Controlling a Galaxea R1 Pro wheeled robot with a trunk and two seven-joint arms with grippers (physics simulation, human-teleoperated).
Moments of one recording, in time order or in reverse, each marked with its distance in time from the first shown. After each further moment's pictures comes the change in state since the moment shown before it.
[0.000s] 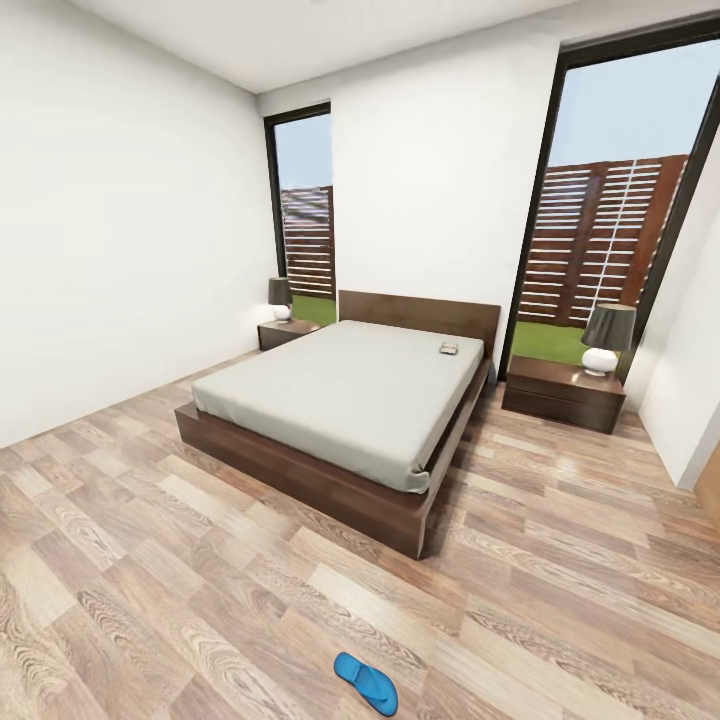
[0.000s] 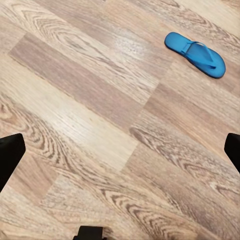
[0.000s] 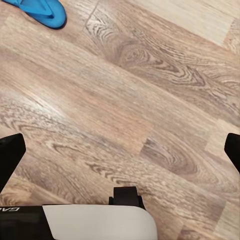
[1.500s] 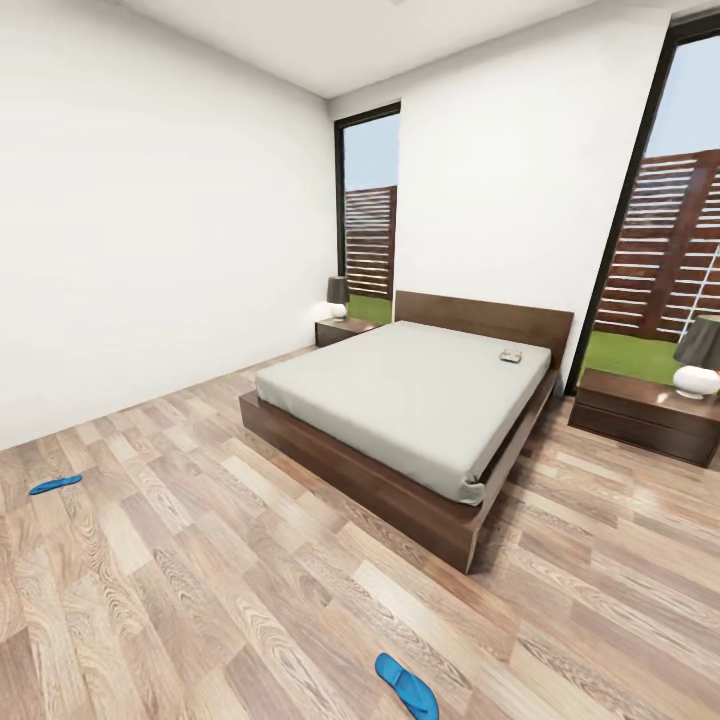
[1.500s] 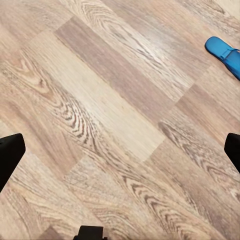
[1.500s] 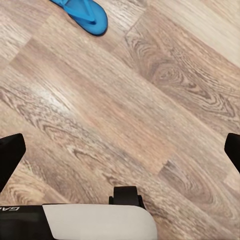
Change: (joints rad) left arm 0.000 0.000 -0.001 0.000 -0.001 0.000 0.002; right arm 0.001 0.000 0.001 0.000 0.000 0.000 0.000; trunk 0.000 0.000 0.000
